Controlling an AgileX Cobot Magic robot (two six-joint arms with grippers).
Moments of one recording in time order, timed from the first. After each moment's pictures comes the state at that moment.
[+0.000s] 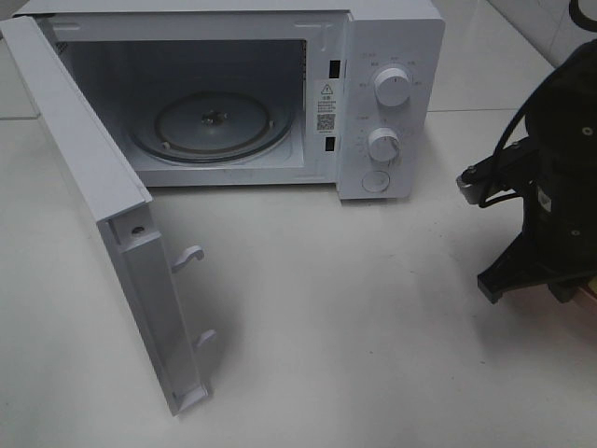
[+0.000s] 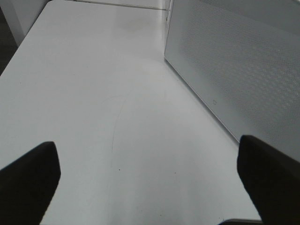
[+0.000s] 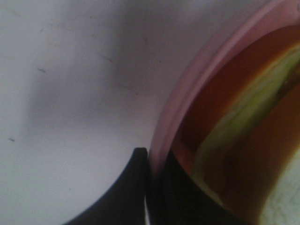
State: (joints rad) left arm 0.02 0.00 -0.52 -0.01 1.08 -0.04; right arm 0.43 1.64 -0.83 -0.50 0.87 0.41
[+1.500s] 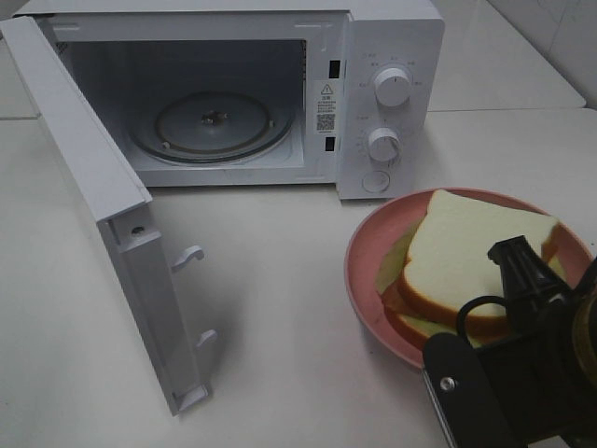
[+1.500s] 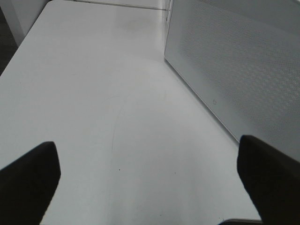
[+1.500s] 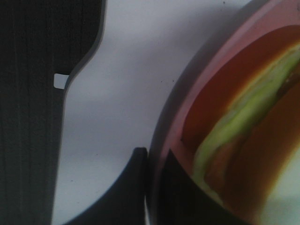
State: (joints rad) left arm 0.02 0.00 -0.52 -0.01 1.08 -0.04; right arm 1.07 1.24 -0.54 -0.50 0.85 -0.44
